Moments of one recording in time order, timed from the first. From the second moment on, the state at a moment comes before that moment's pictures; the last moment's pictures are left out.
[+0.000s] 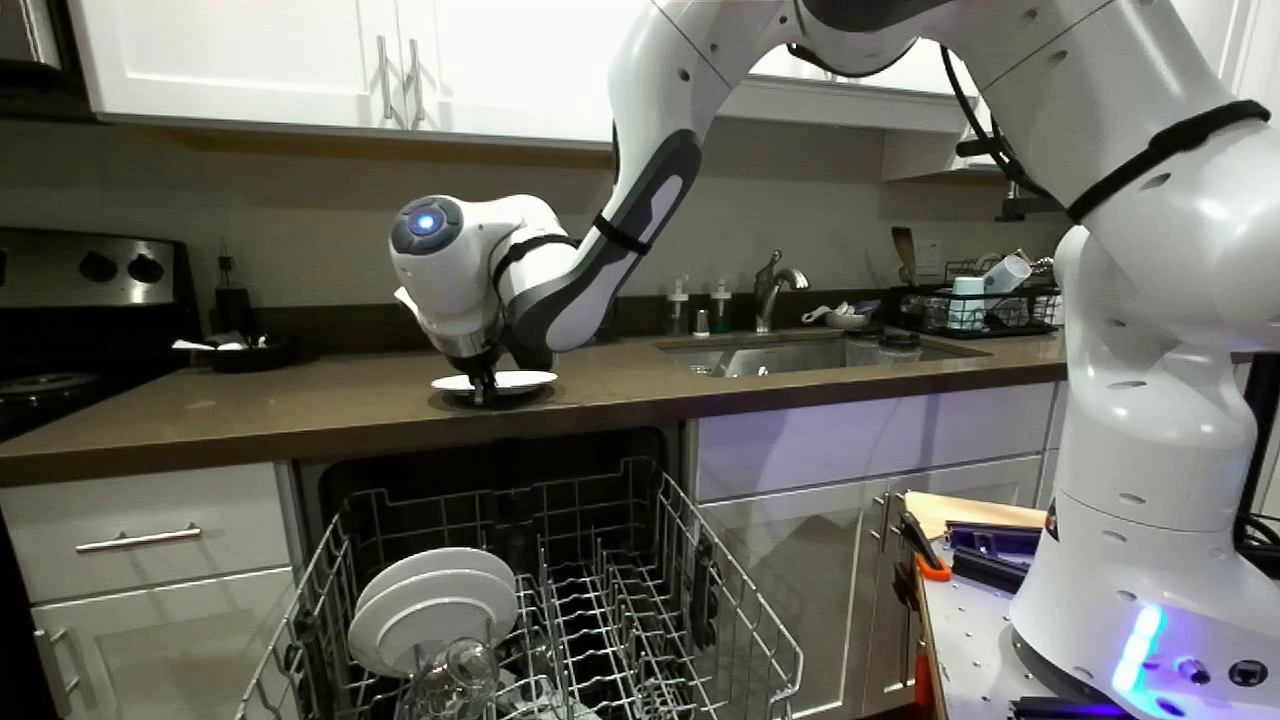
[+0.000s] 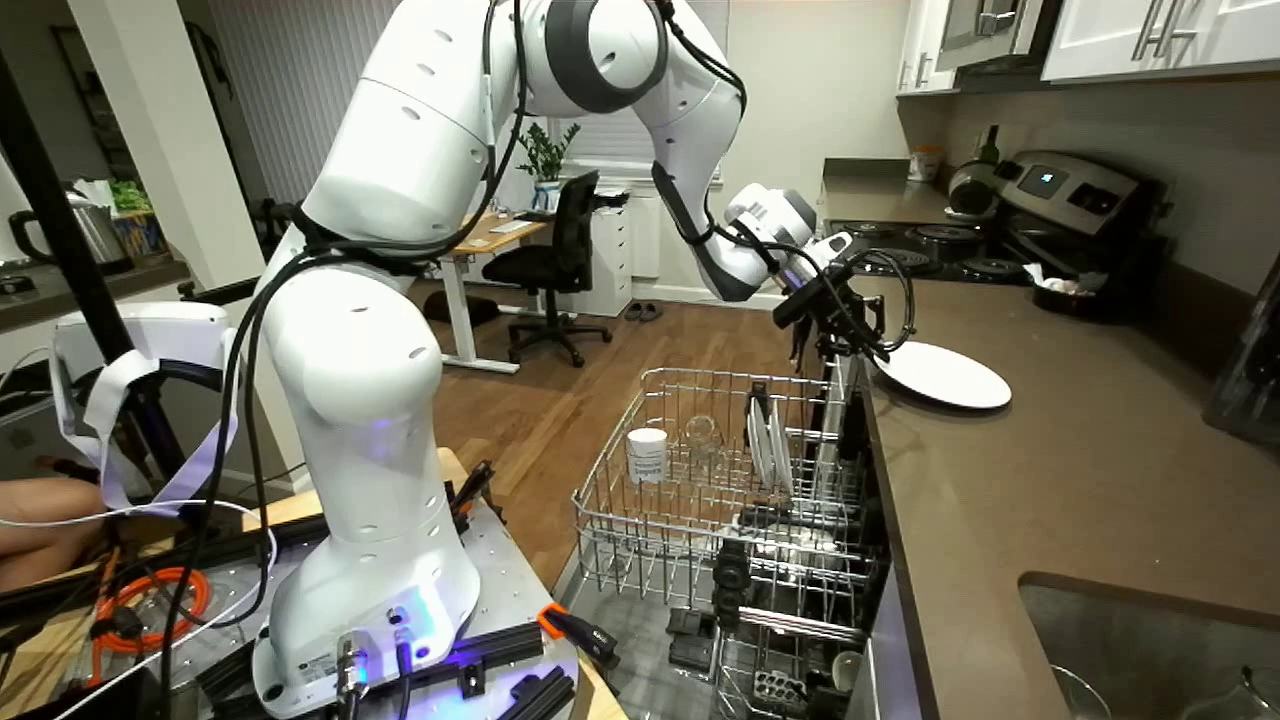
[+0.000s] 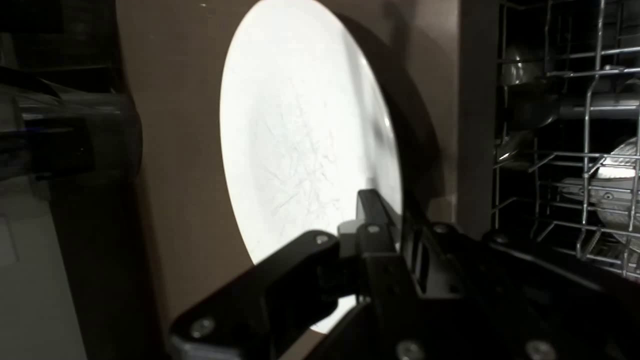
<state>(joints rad) 0.09 0.58 -0.06 -1.75 -1.19 2.37 0.40</state>
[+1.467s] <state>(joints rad) 0.14 0.45 0.06 -2.00 -1.75 1.98 1.24</state>
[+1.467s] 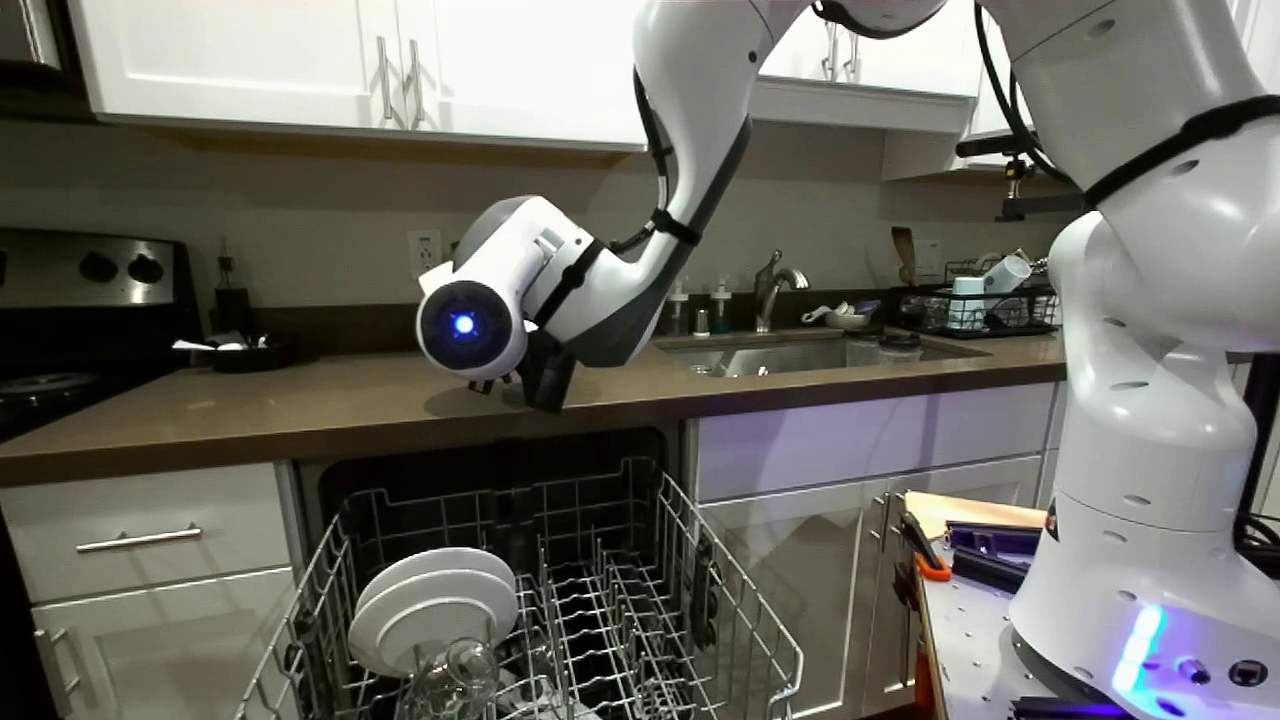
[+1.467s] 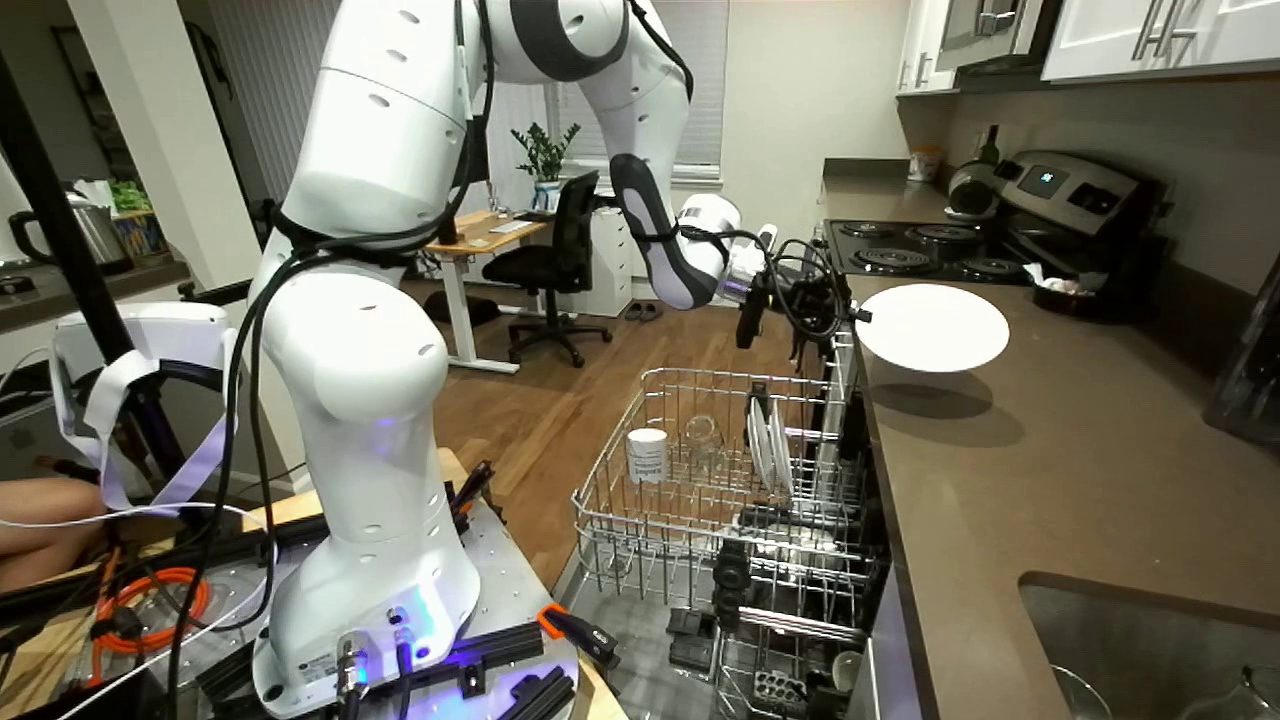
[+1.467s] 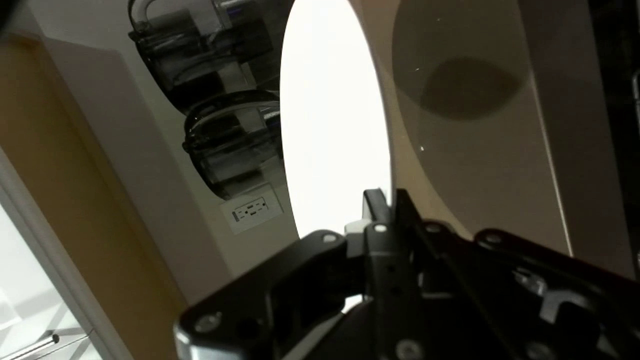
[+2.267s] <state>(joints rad) 0.14 0.22 0.13 -2.19 -1.64 1.98 1.10</state>
